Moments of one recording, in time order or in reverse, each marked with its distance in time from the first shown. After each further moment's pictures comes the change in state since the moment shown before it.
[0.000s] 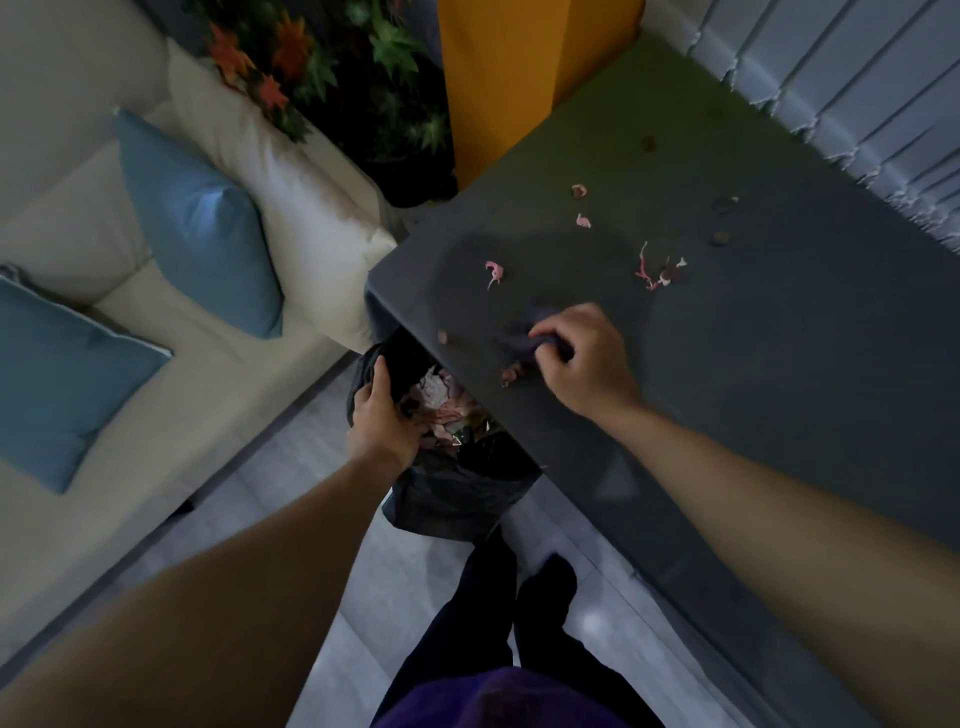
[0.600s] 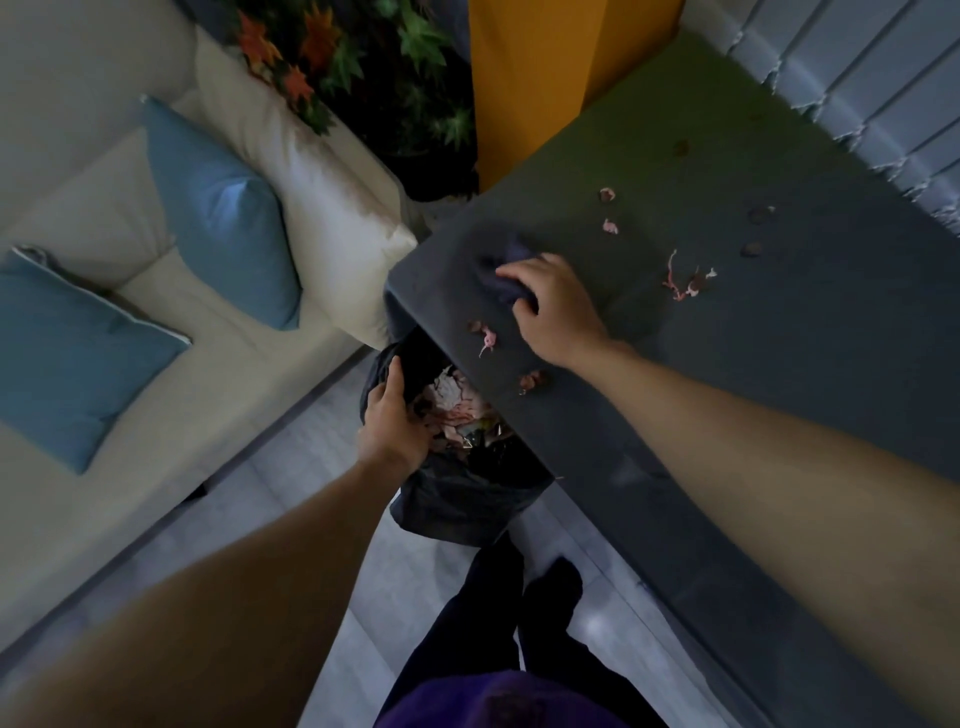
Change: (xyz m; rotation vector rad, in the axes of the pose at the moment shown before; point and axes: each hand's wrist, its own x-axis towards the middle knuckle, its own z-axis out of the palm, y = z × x) left_hand 0.008 -0.005 -0.004 -0.018 -0.038 0.015; right_hand 0.074 -0.013 0.037 -0.036 -0.312 -0.060
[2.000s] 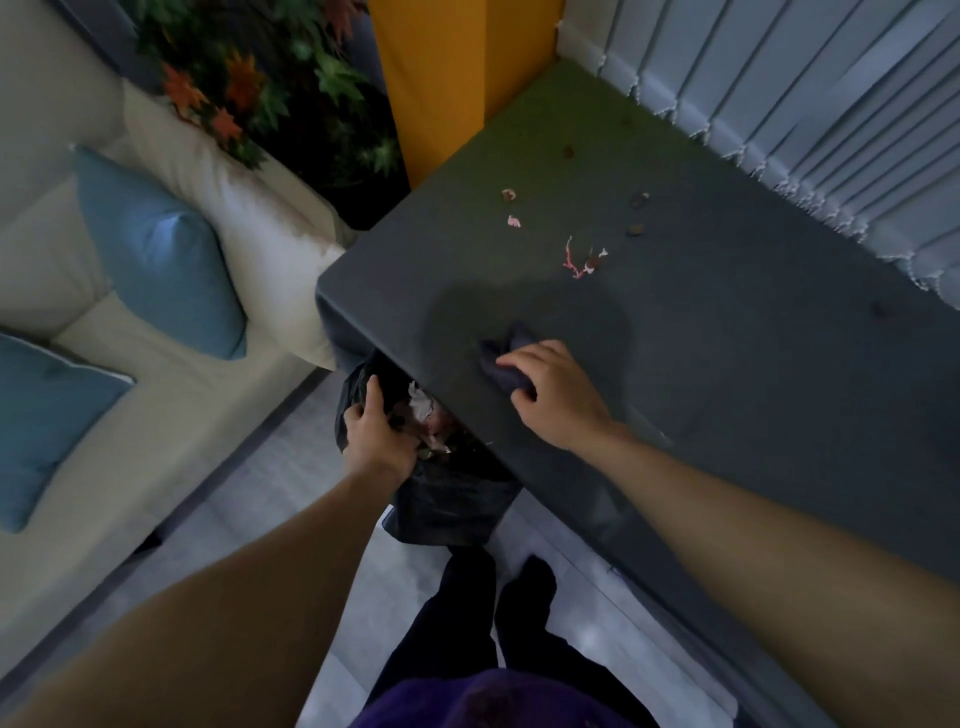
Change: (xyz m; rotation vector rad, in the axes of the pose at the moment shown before) left_hand -0.058 0.025 0.042 -0.084 0.019 -0.031; right_hand -0.156 0.016 -0.026 -0.072 0.030 0.095
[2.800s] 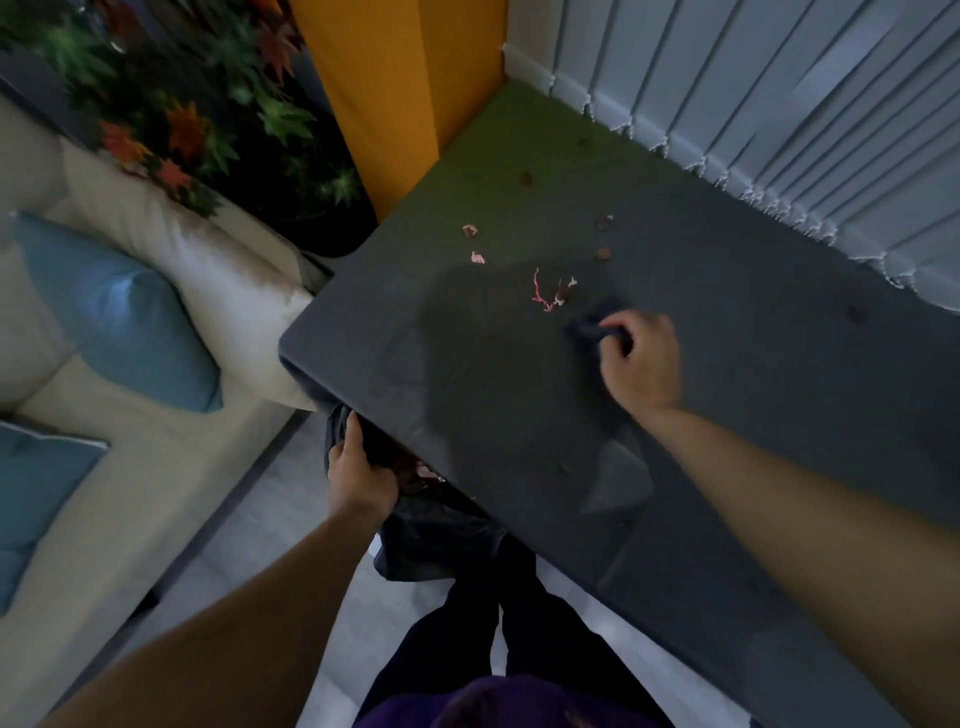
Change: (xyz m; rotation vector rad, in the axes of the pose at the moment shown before) left_hand 0.034 0.022 -0.003 -0.016 -0.073 0.017; right_hand 0.026 0.093 -0.071 -0.015 0.535 0.352
